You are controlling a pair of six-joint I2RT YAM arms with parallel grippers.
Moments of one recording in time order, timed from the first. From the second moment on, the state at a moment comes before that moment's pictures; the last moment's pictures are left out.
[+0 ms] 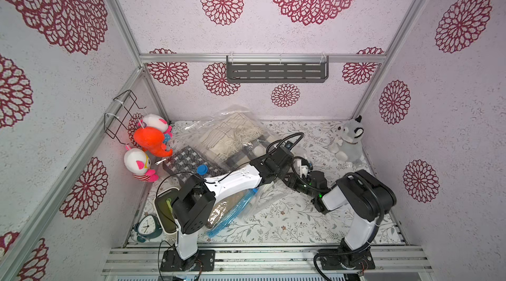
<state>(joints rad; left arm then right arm) -0.91 1.88 1.44 -0.31 -0.37 -0.09 0.43 1.85 0.42 1.10 -0.47 0.98</state>
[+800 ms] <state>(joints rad) -0.86 1.88 1.44 -0.28 -0.30 -0.17 0.69 1.46 0.42 0.51 0.09 0.82</state>
